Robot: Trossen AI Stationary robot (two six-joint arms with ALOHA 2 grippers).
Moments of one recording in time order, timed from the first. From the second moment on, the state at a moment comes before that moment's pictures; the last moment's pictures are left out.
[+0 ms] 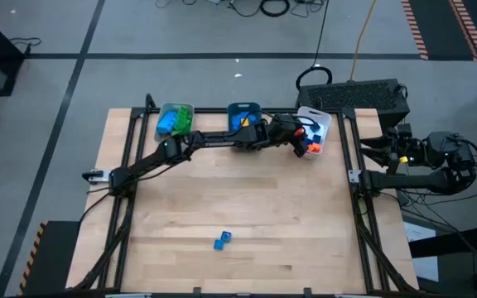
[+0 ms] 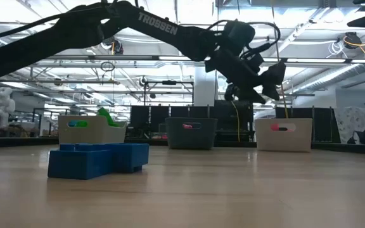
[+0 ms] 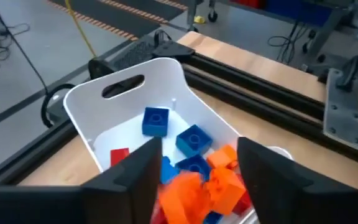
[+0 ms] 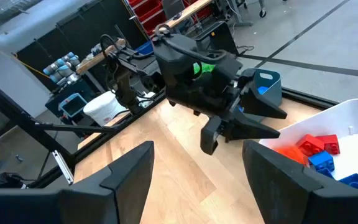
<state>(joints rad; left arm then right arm) 0.23 2.55 2.29 -0.16 -0.20 -0.20 -0.01 0.08 0.91 -1.04 0.28 0.62</state>
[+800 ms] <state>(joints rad) -0.22 2.25 2.30 -1.26 -0.04 0.02 -0.01 0.08 0.91 -1.05 0.28 0.58</state>
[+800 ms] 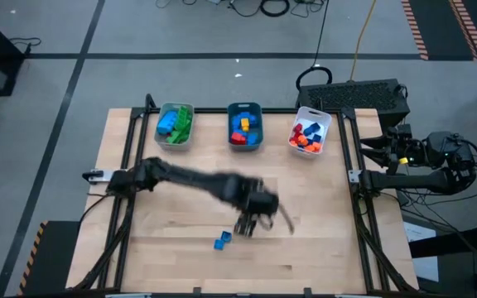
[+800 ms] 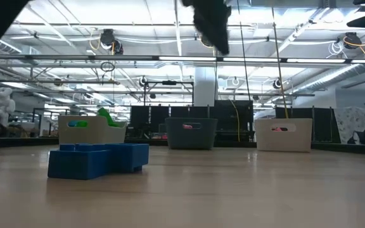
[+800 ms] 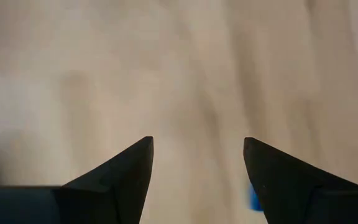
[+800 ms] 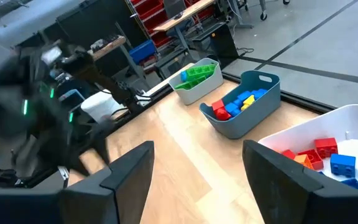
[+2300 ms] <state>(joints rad) -0.37 2.24 1.72 -0.93 -0.03 -0.05 -0.01 0.08 0.90 -1.04 0.28 0.59</state>
